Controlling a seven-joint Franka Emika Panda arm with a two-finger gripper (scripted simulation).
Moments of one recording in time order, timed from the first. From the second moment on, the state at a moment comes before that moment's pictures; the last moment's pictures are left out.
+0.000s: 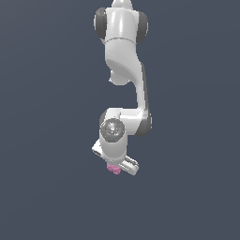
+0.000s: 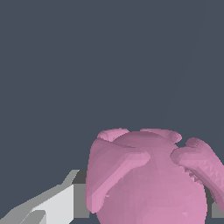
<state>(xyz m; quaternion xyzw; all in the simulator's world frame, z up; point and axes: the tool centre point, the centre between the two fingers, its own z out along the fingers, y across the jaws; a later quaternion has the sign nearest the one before) 0.112 -0.020 0.039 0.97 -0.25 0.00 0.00</state>
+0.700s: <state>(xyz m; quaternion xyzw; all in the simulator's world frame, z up) 0.092 -0.013 0.050 0.97 -0.25 0.00 0.00</state>
